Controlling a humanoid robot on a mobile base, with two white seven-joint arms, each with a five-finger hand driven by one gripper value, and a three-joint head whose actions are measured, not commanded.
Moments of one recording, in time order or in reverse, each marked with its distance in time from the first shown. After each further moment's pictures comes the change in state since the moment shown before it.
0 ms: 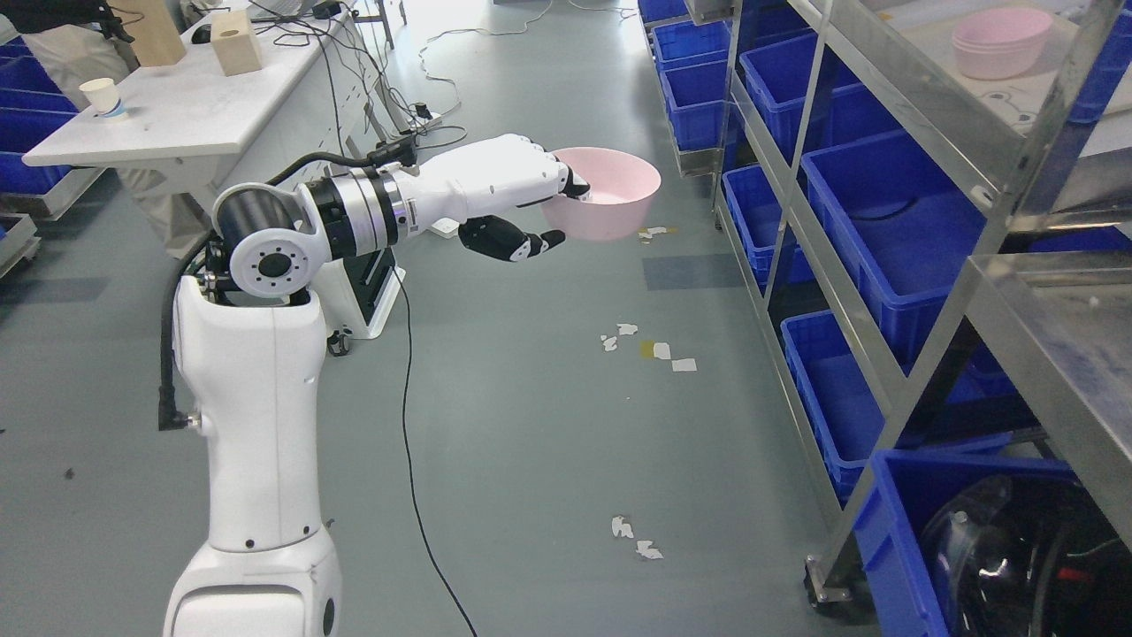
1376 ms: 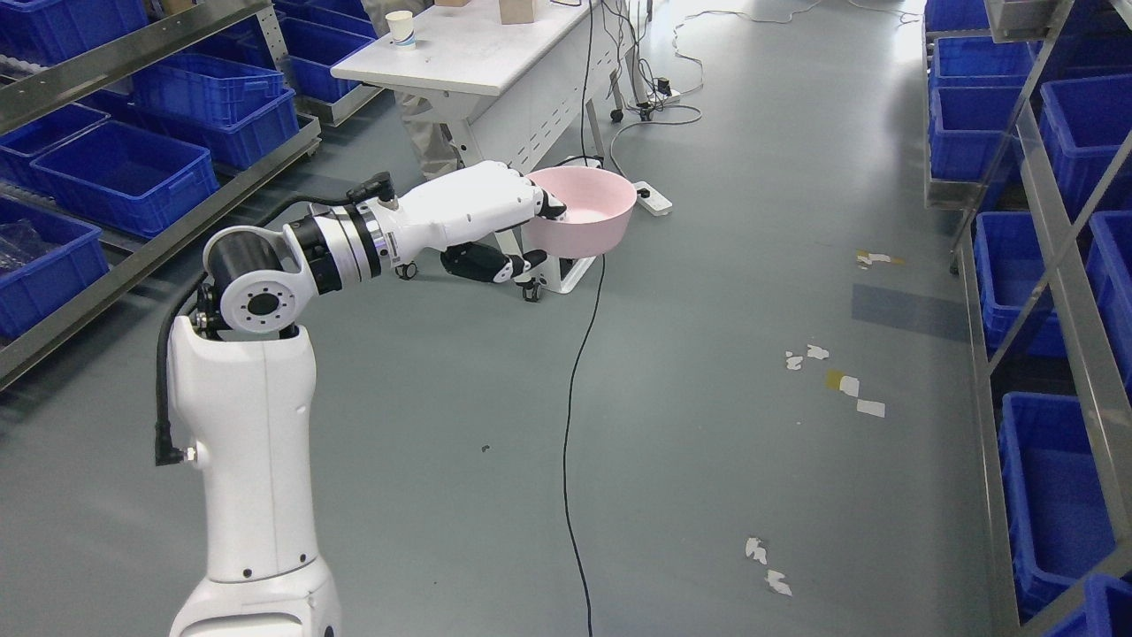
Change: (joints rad) left arm 0.065 -0.005 0.065 0.005 -0.002 -0.061 0.038; right arm 0.000 0.000 0.000 0.000 0.000 0.000 0.000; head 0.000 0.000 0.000
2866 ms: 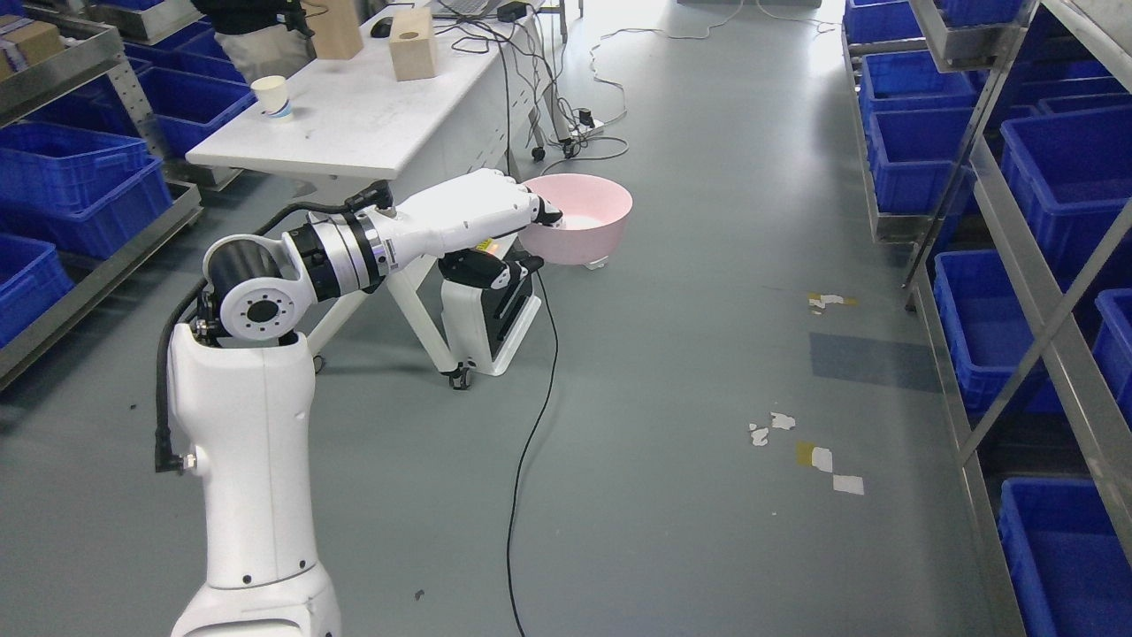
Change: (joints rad) left arm 0.015 -0.001 0.007 0.001 -0.002 0.000 0.001; right arm -0.001 0.000 0.000 0.000 0.000 0.000 0.000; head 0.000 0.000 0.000
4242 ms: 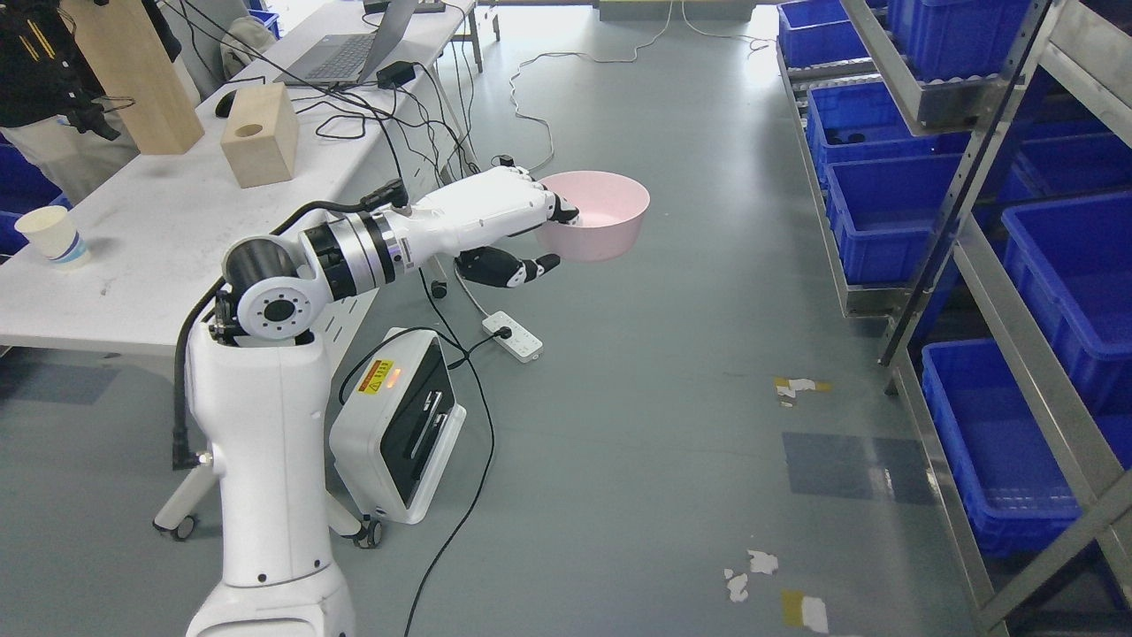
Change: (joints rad) left arm -0.006 -0.035 -0.009 0.006 -0.009 -0.003 0.011; right arm 0.000 0.000 0.000 0.000 0.000 0.000 0.000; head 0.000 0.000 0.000
